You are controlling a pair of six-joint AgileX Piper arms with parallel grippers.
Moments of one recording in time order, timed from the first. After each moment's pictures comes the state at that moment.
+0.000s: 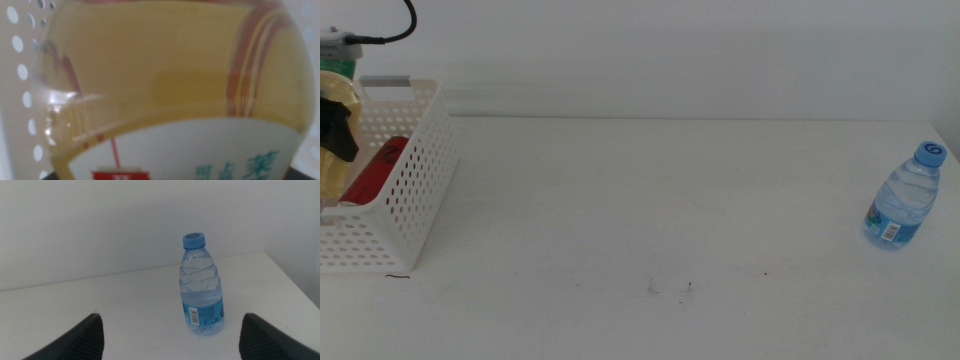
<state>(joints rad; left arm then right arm) 0.35 1.95 -1.74 -0.20 1.20 0.53 0.05 0.00 0.00 -0.01 0.17 0.19</state>
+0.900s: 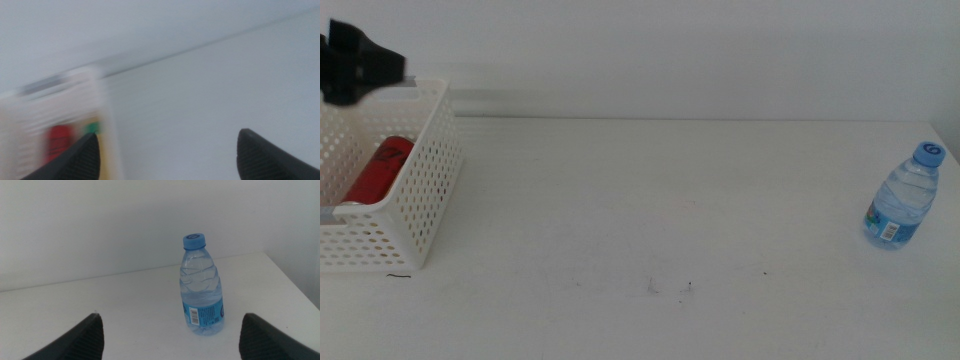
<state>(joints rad) 0.18 1.13 -1.15 -0.63 0.82 0.79 0.05 0.00 0.00 -0.01 0.17 0.19</state>
